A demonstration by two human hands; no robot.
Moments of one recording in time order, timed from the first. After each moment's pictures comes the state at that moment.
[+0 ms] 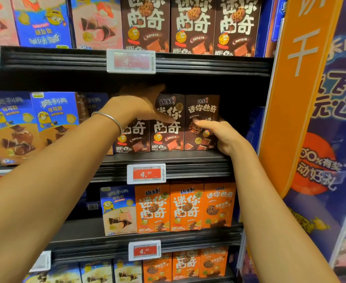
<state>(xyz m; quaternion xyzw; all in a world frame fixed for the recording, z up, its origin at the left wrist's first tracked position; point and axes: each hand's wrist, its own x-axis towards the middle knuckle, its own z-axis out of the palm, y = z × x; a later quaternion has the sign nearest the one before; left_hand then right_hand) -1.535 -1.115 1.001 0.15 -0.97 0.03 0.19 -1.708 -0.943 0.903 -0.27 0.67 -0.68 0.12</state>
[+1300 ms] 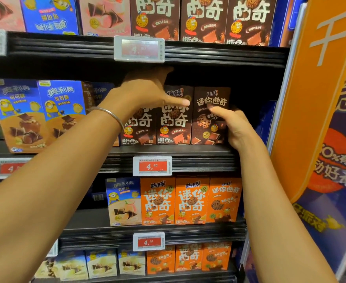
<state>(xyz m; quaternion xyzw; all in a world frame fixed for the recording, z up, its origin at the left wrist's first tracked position) -1.515 -1.098 1.001 0.20 -0.95 -0.04 0.23 -1.685 -0.935 0.913 -0.23 0.66 -0.72 0.04</state>
